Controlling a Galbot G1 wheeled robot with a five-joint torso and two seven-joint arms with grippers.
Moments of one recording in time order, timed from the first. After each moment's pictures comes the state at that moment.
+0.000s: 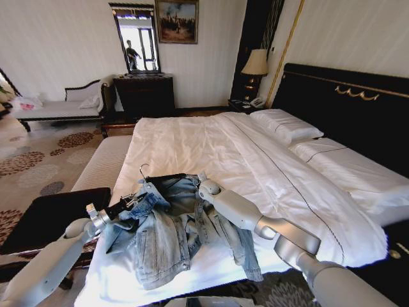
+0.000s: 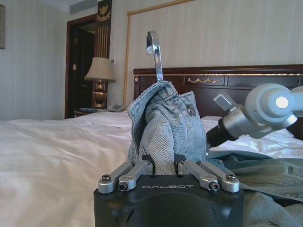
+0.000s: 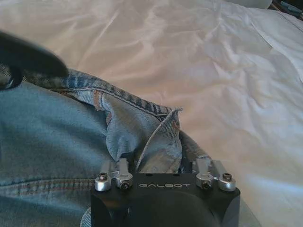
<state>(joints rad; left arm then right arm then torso) 0.99 -0.72 -0.26 -1.26 -0.93 -0.29 0.91 -0.27 1.34 -0.54 1.09 0.89 -0.62 0.56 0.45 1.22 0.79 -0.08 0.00</state>
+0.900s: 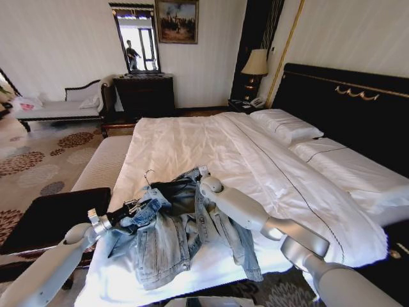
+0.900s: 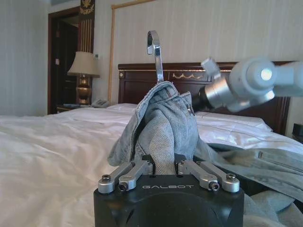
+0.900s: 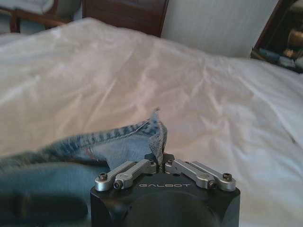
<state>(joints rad) 1.07 -0.72 -0.28 -1.34 -0.89 -0.29 0.91 -0.27 1.25 -0.51 1.30 0.89 -0.50 0.61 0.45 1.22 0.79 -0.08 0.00</state>
